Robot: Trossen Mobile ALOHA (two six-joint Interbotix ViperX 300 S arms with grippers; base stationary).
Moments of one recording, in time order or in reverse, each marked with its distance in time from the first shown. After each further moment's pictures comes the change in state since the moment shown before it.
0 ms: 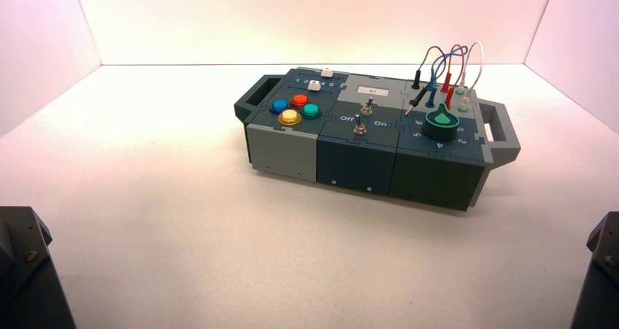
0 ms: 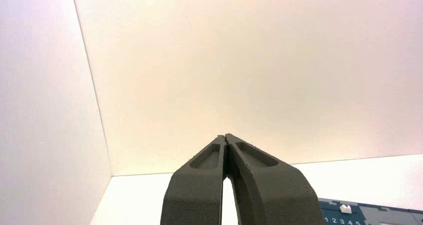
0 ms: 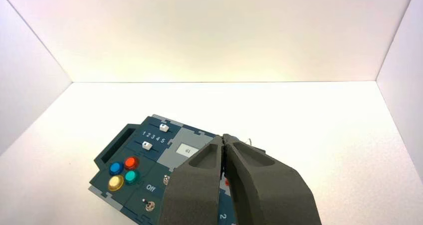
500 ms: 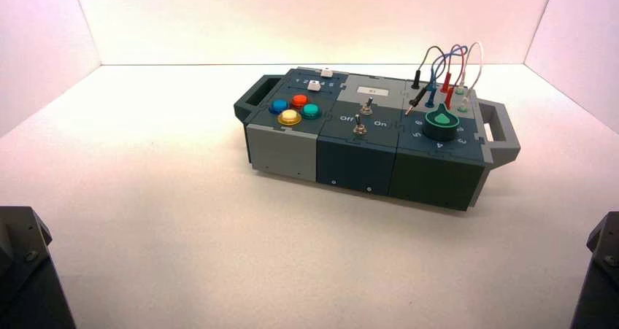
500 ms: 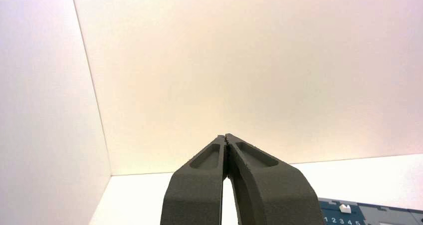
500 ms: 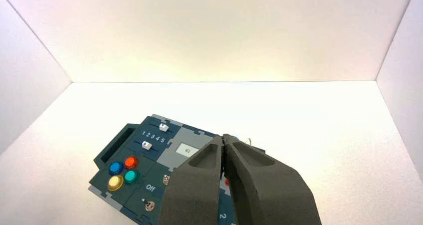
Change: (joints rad) left arm -0.005 0.035 0.000 -0.003 0.002 0.000; right arm 0.000 0.002 0.002 0.002 -0.002 0.000
